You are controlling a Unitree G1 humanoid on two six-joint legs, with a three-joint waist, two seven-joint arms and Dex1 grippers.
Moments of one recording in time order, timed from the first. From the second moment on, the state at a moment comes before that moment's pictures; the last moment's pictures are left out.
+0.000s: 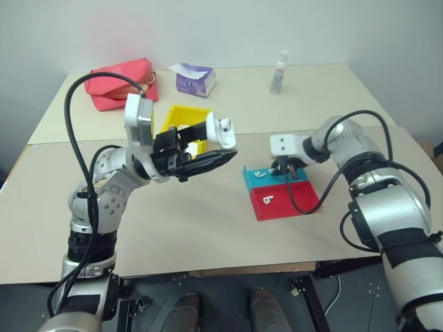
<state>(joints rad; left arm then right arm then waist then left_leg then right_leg) -0.66 0.45 0.08 -0.21 -0.83 0.50 -1.07 -1.28 -0.55 0.23 1.16 -0.26 -0.20 1.29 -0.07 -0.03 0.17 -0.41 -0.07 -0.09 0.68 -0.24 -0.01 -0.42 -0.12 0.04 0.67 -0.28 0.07</state>
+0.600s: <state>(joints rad) -0.75 0.38 0.03 -0.01 -0.79 0.49 -1.14 -0.76 -0.32 -0.44 -0.51 0.92 1.03 0.56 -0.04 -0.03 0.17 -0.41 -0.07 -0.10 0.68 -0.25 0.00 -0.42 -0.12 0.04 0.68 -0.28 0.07</state>
